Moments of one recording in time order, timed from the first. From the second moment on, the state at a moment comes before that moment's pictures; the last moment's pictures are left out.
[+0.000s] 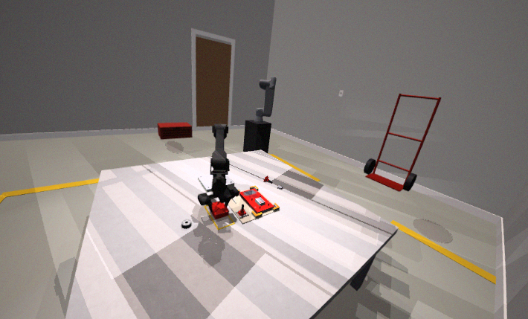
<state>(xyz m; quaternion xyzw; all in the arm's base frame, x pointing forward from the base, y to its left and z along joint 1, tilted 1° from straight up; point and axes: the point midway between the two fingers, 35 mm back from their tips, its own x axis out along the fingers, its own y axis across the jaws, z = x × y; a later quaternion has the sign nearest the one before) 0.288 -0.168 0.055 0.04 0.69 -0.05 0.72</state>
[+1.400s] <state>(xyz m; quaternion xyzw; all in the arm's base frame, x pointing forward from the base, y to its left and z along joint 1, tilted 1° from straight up) 0.288 -0.168 0.038 0.04 0.69 -0.05 0.72</state>
